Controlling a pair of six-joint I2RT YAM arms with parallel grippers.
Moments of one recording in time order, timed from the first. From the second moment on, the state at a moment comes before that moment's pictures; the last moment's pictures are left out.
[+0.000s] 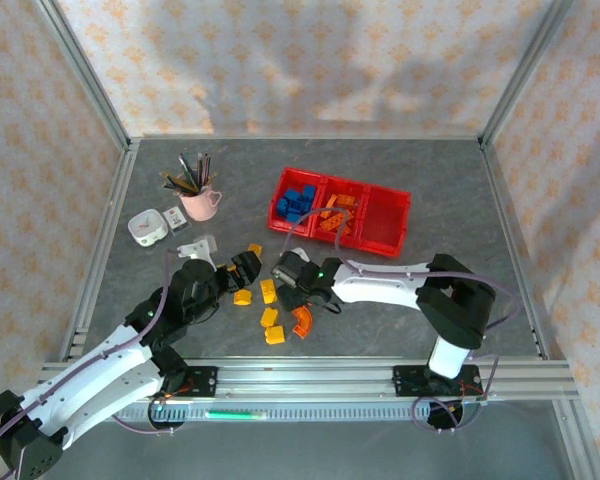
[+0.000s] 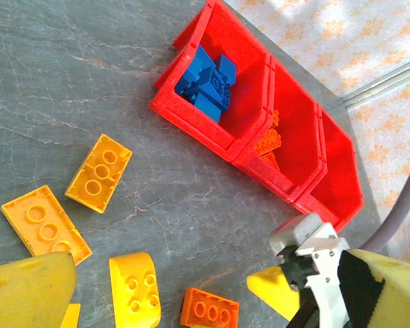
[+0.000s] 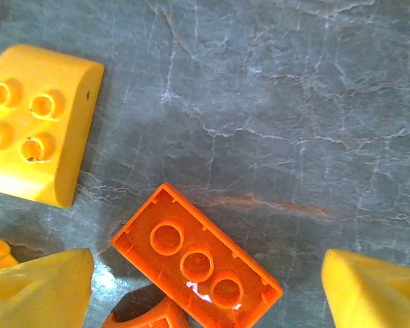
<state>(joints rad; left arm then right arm) -0.66 0.65 0.45 -0.28 -0.23 -0.93 1.07 1.74 1.06 -0.52 0.21 0.52</state>
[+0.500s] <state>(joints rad) -0.66 0.64 0.45 -0.30 -0.24 -0.93 1.01 1.82 1.10 -0.54 0.24 0.57</state>
